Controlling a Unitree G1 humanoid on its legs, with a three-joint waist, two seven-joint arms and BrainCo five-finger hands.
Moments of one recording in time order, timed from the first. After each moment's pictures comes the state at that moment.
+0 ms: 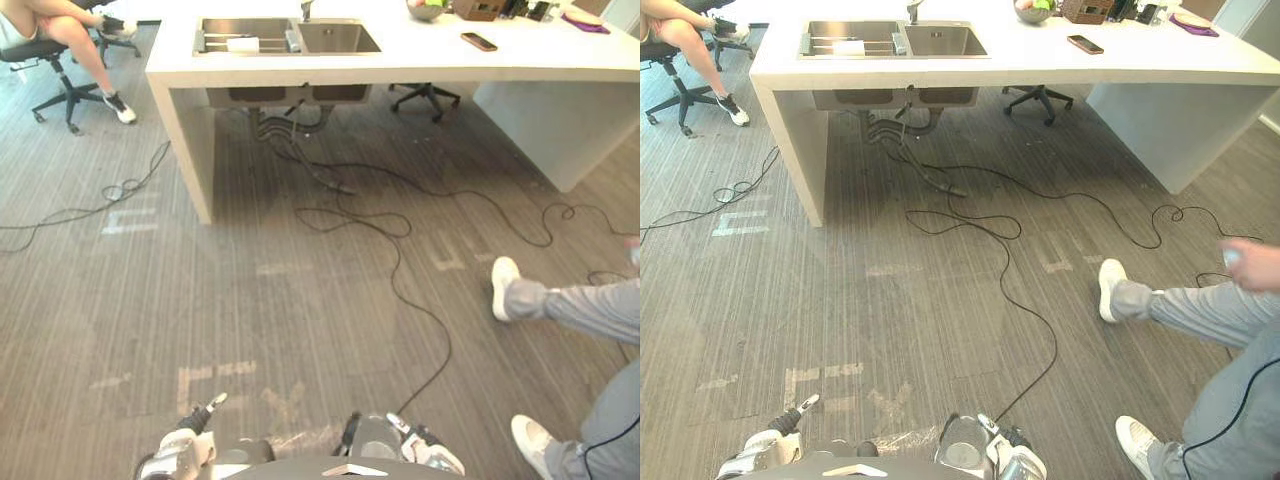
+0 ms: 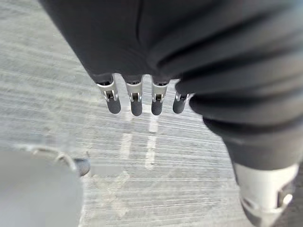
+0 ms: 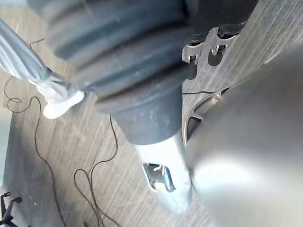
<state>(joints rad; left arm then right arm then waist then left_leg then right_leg) 0.03 0.15 -0.07 1.00 -0.26 0.04 0.13 0.05 -0.09 -0.16 1.03 0.51 -0.02 -0.10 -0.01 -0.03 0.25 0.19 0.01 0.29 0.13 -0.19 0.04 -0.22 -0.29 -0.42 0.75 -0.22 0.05</state>
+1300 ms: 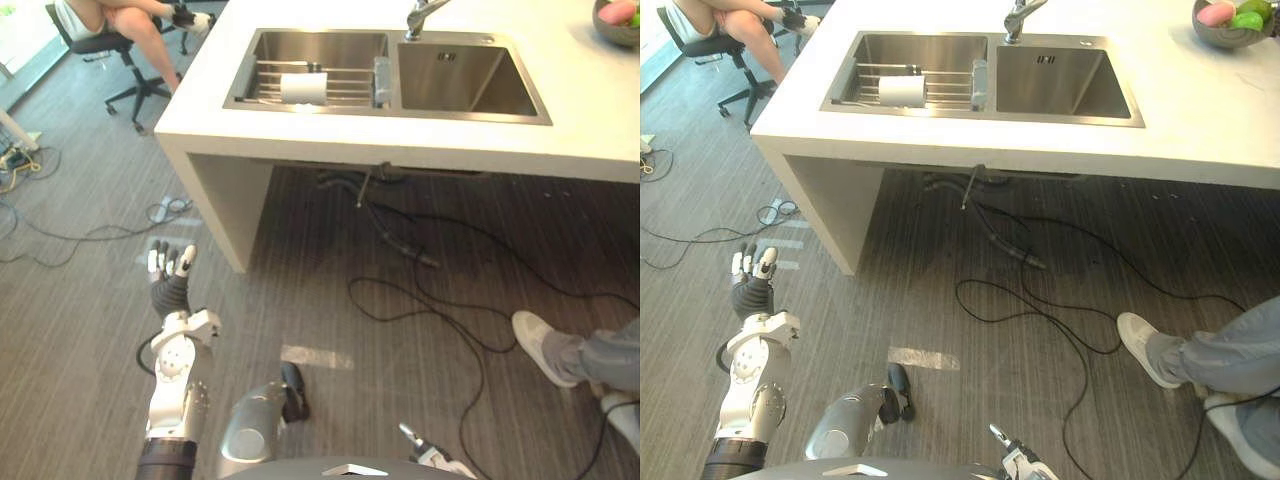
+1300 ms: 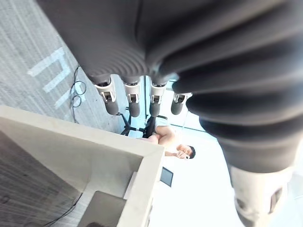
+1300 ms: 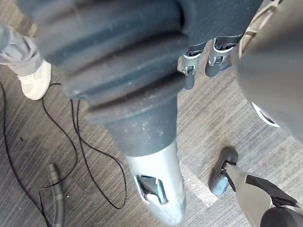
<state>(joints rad) 0.08 0.04 0.02 -0.05 -0.43 -0.21 0.37 0.07 -0.15 -0.30 1.12 0.56 0.09 0.05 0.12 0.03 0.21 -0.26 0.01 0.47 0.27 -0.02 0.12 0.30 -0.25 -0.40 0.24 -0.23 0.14</state>
